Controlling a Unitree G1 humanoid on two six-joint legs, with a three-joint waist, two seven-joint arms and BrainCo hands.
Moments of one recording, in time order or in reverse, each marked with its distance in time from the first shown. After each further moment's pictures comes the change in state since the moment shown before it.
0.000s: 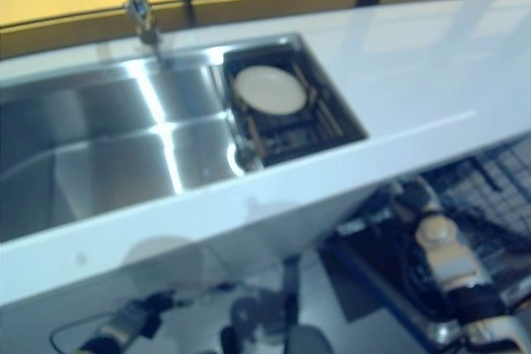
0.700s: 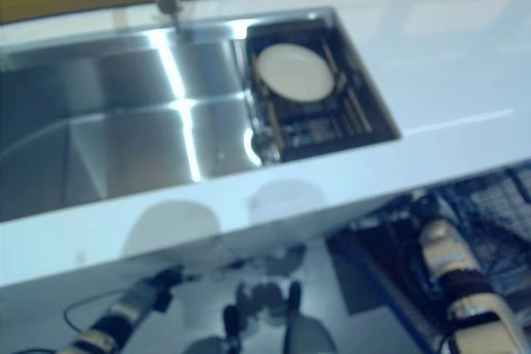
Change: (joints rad) left arm -0.093 -0.009 -0.008 -0.016 -0.050 0.023 0.044; right arm -0.138 0.035 0.067 0.377 -0.044 0.040 -0.076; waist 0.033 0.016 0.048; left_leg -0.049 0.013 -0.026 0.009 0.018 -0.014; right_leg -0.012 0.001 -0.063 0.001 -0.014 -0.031
